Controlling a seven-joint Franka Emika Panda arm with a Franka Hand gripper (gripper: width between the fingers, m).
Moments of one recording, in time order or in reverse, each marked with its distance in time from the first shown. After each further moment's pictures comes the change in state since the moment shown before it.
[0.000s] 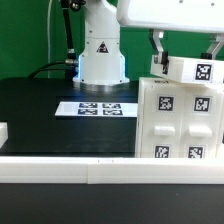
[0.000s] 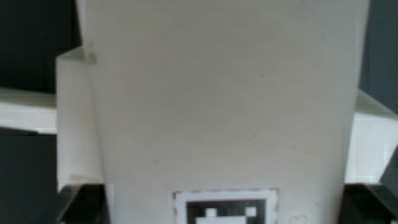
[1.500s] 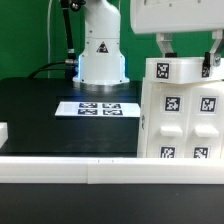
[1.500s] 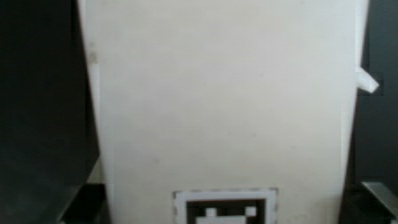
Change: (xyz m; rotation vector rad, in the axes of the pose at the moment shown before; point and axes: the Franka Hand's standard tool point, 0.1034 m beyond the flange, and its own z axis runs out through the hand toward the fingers) arm 0.005 -0.006 0.000 0.091 -0.010 0.981
